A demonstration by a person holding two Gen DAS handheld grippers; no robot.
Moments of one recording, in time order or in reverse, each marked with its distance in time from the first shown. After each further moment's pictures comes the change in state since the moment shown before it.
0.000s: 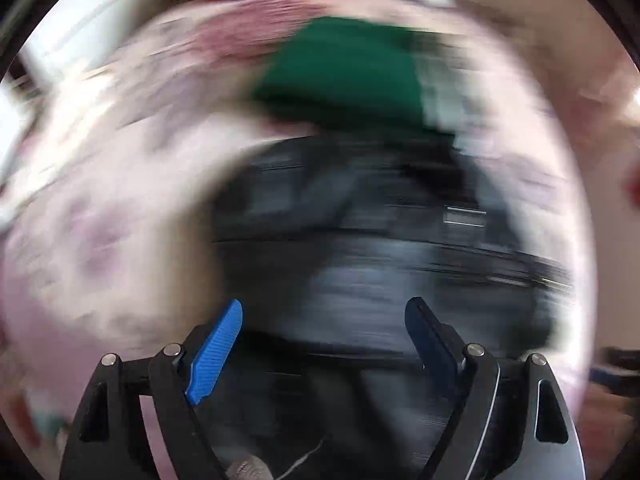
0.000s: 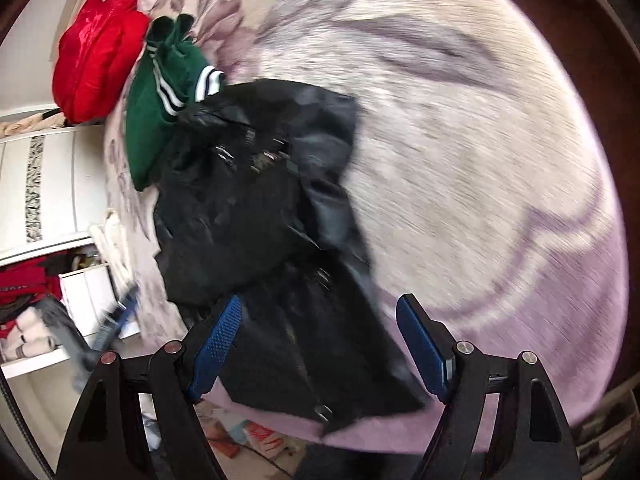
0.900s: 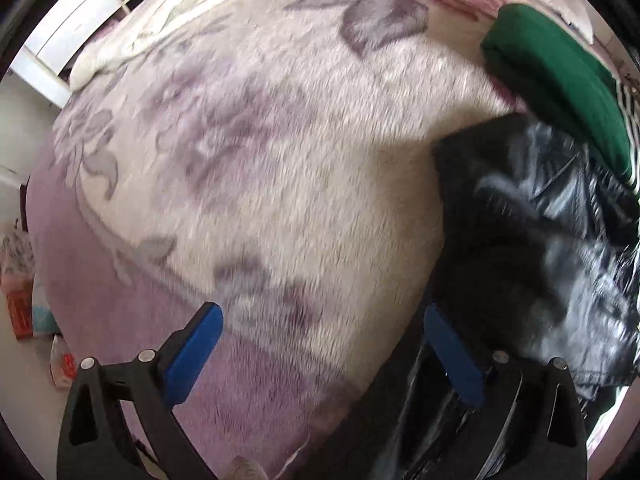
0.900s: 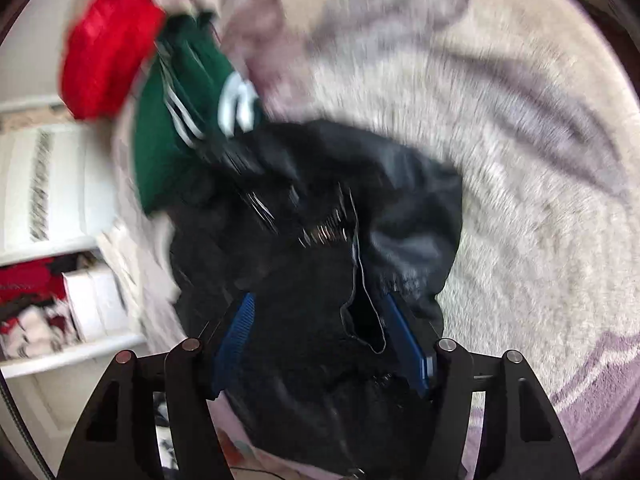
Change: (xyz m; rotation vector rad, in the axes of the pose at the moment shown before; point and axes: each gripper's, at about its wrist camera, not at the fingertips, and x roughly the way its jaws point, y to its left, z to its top) left arm 0.057 0.135 -0.051 -0.295 0.159 0.126; right arm 0.079 0.072 0.079 -0.054 0.054 0.004
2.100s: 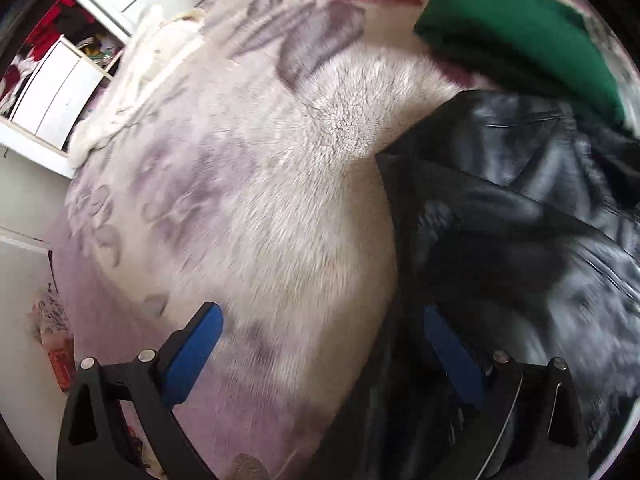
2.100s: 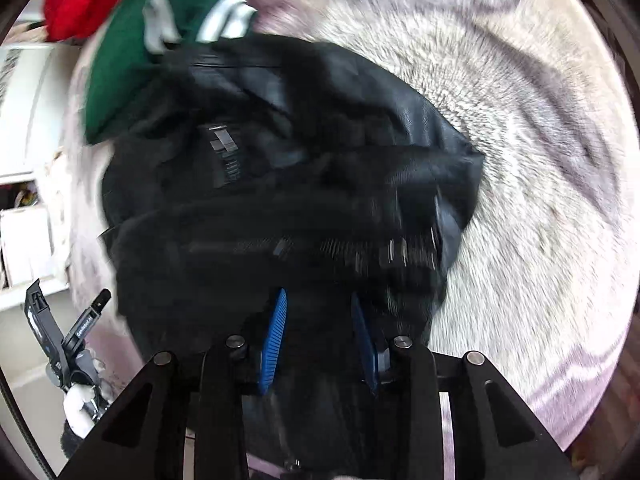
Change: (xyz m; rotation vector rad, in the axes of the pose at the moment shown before) left arm -0.020 -0.075 0.013 0.190 -0.102 0.122; right arm 0.041 0.060 -0.032 -0.181 0.055 -0.230
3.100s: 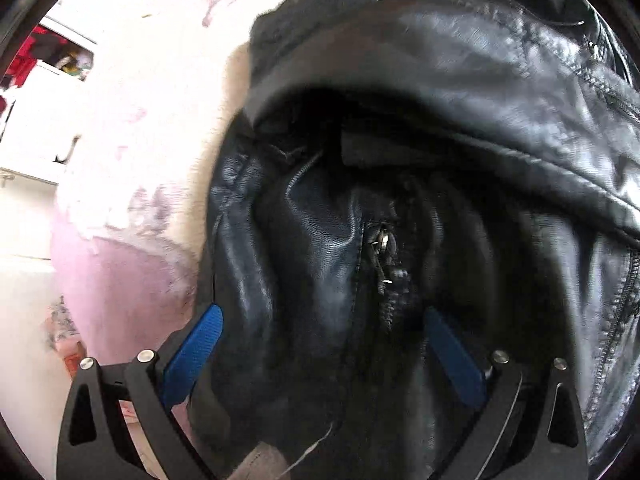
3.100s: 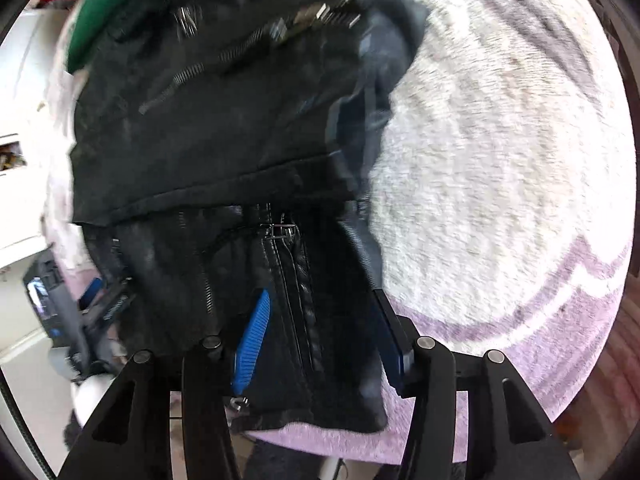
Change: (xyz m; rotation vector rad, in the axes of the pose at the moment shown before) left arm 0.019 -0.116 -0.093 0.129 0.062 0.058; right arm 0.011 -0.048 -0.071 -0.014 0.125 -0.058
